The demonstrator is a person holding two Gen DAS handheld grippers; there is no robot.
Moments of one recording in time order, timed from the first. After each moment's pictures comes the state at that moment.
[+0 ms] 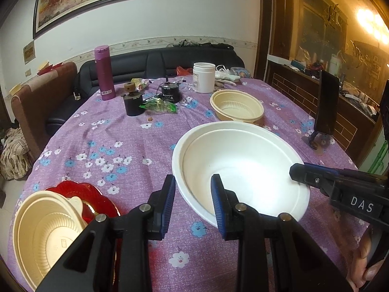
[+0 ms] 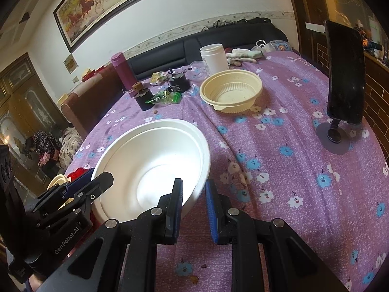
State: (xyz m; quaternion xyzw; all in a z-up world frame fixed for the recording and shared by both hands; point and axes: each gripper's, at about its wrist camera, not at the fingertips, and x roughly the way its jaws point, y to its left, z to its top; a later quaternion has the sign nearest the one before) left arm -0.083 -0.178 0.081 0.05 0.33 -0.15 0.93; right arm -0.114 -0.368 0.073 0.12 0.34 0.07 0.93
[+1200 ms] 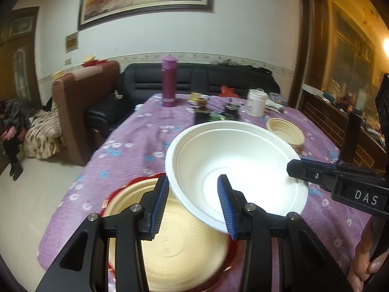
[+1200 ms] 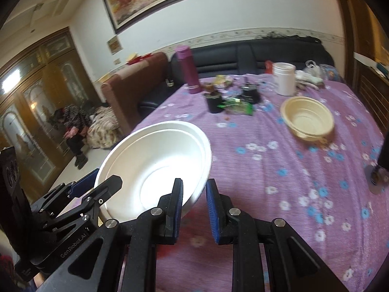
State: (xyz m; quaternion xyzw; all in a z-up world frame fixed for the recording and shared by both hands) left arm -0.131 -0.038 0.121 -0.01 0.29 -0.05 0.96; right arm -0.111 -0.240 0.116 0.05 0.32 0.19 0.93
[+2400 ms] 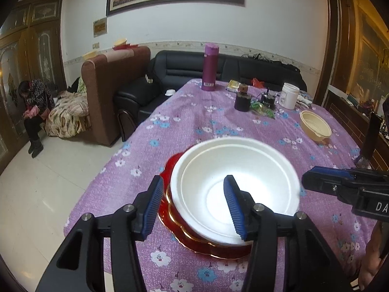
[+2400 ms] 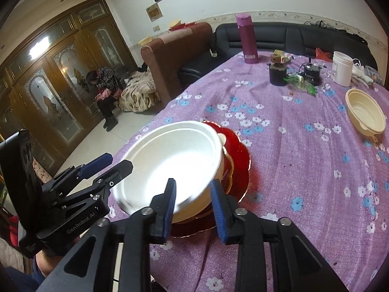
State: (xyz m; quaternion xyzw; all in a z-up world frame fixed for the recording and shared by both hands) left arm -0.168 0.022 0.104 -0.03 0.31 0.02 0.95; right arm -0.125 -0.172 0.084 0.01 0.37 0.29 0.88
